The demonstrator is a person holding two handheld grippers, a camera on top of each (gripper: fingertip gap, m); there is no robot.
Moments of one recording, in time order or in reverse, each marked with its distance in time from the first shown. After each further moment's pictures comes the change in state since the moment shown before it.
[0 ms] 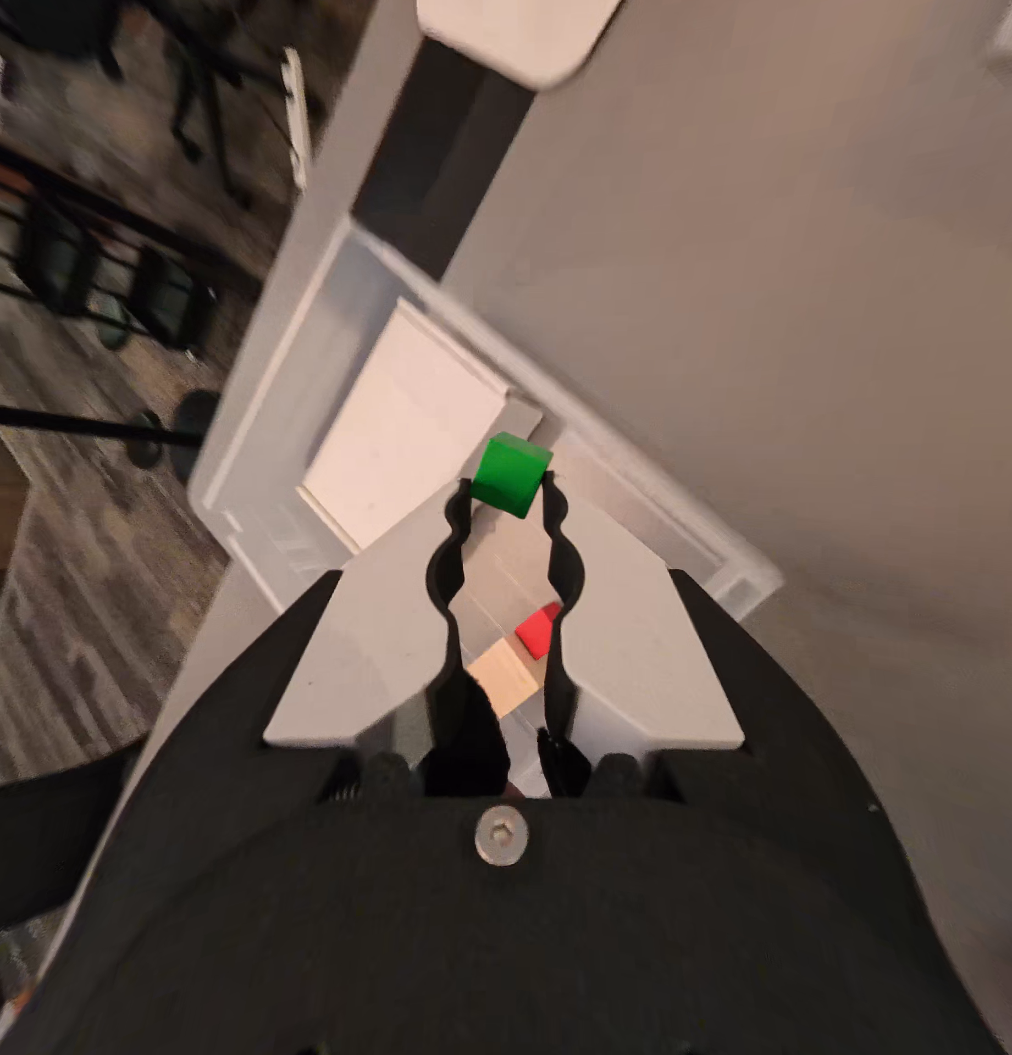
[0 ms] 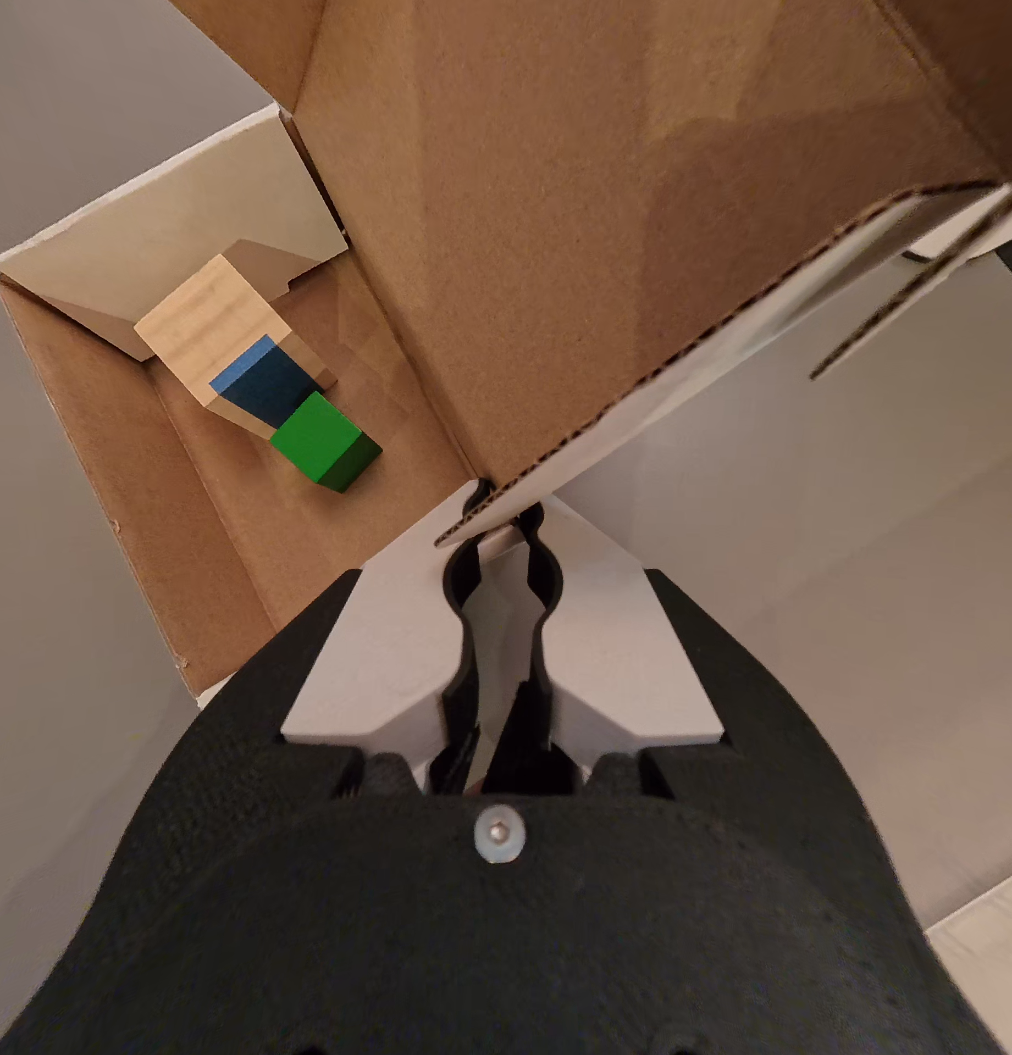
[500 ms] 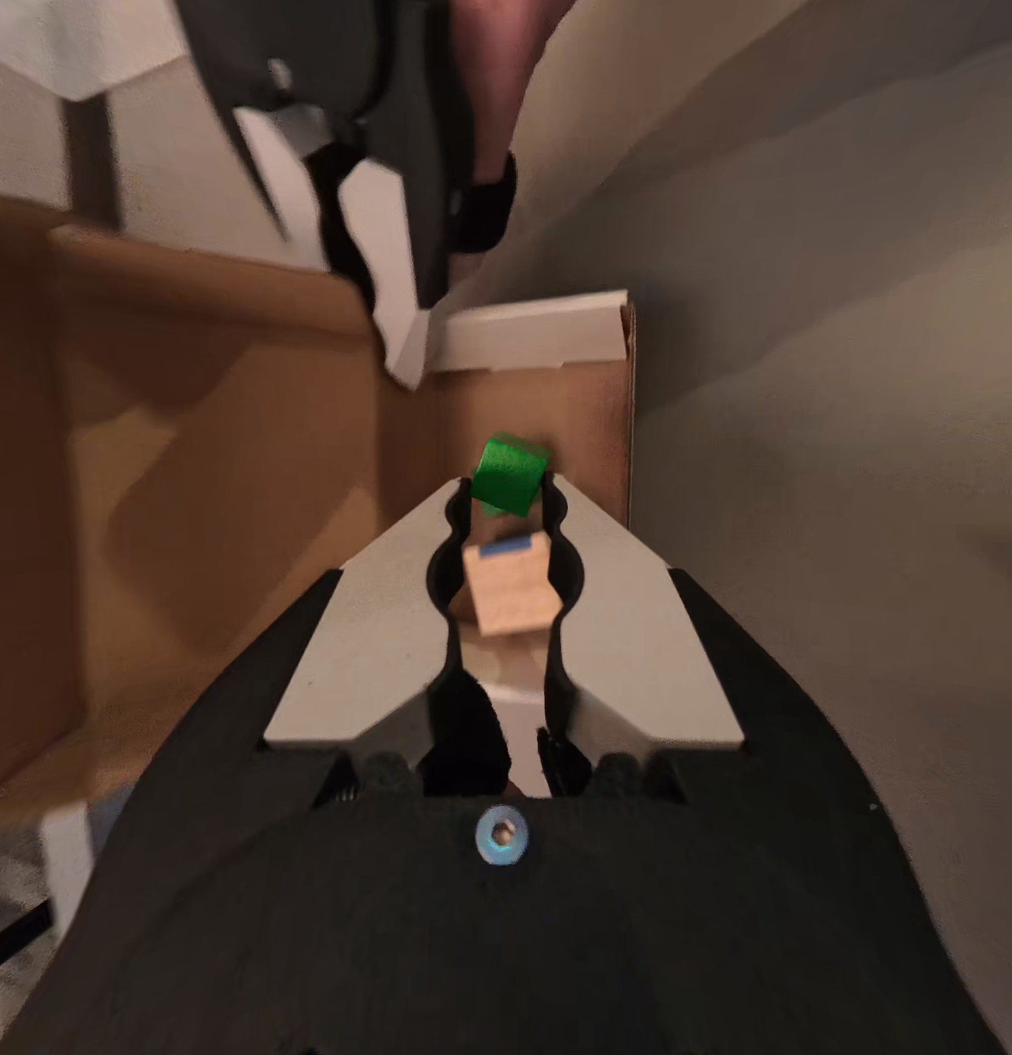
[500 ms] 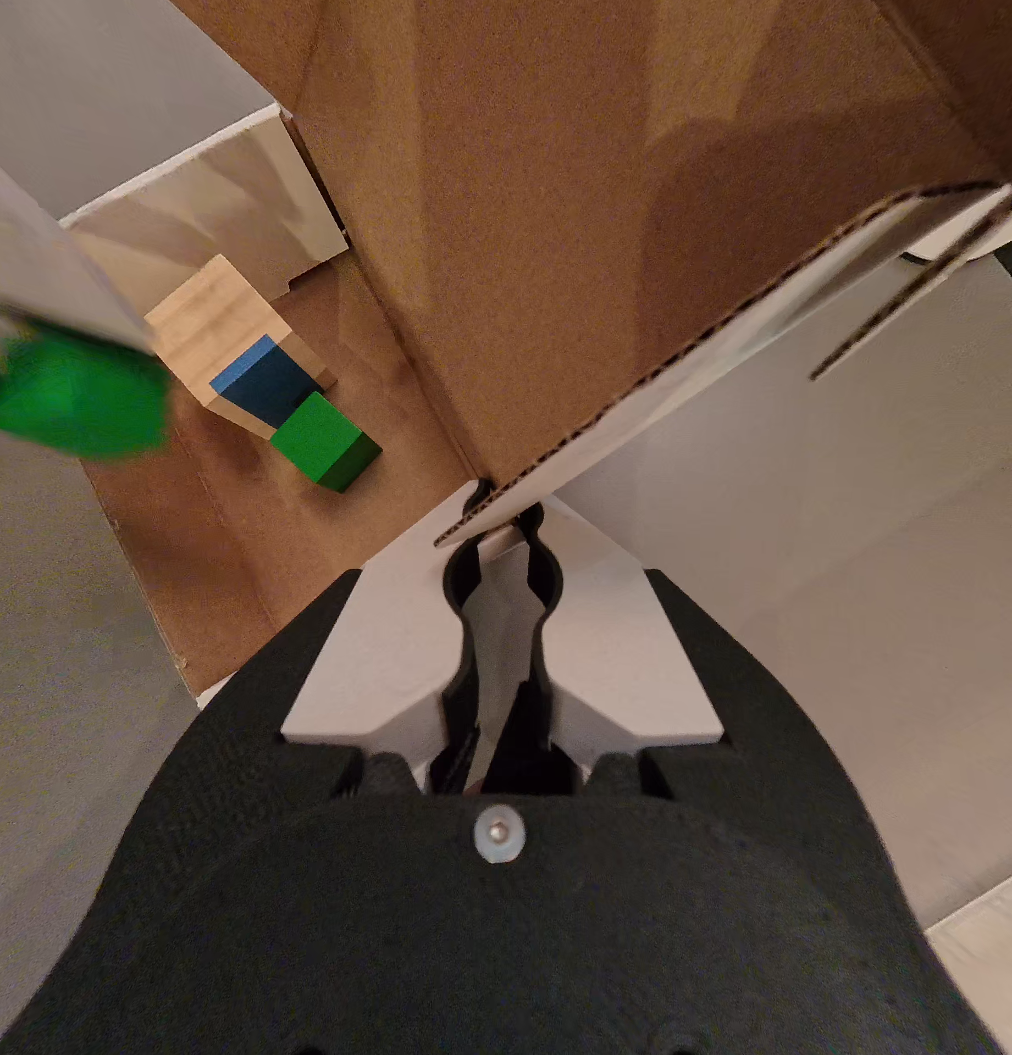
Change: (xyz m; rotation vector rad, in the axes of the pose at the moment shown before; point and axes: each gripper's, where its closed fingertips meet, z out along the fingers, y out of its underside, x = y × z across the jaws) left arm 0.283 -0.220 0.072 0.180 0.437 0.487; right arm 0.001 0.001 -0.001 0.002 0.001 -0.003
